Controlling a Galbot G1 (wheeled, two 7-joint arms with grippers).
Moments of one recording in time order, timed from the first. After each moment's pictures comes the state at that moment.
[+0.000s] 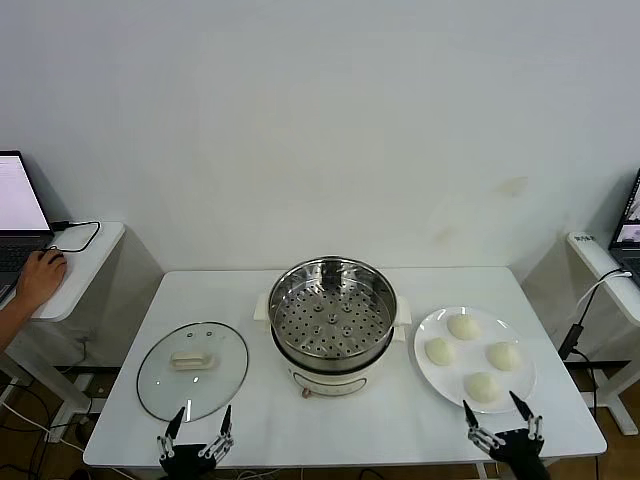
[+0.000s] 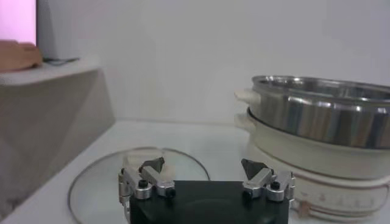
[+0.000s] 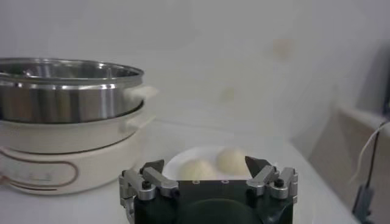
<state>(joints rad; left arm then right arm) 1.87 -1.29 -0.49 -2.14 -0.22 -0.06 -0.21 -1.81 1.19 0.88 2.07 0.05 0.02 -0.16</state>
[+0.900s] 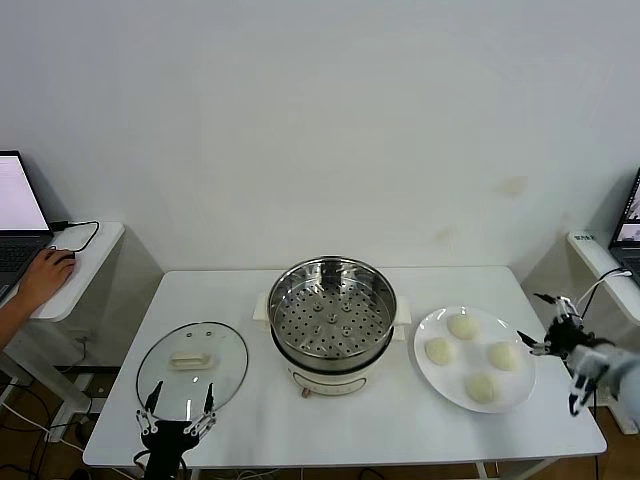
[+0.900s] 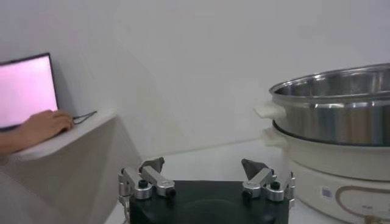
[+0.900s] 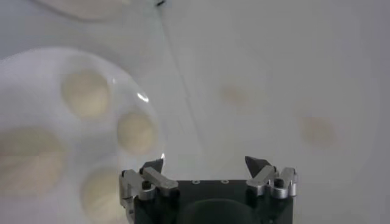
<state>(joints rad) 1.82 -1.27 -0.52 -2.14 -0.02 -0.02 -0.27 -0.97 0.56 0.44 1.56 -0.30 -0.02 -0.72</state>
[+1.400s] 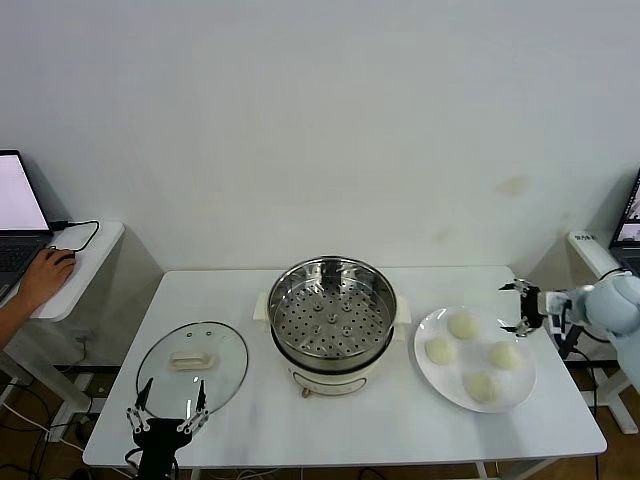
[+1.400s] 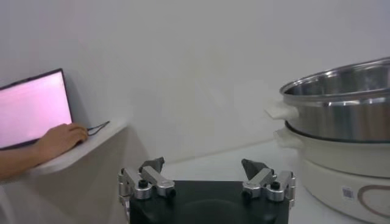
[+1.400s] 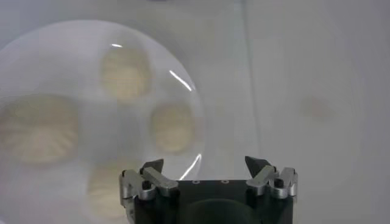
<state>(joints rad) 1.82 -1.28 -0.54 -2.14 0.03 -0.02 -0.28 -0.34 0.61 -0.19 1.17 -0.30 0.08 -1.00</state>
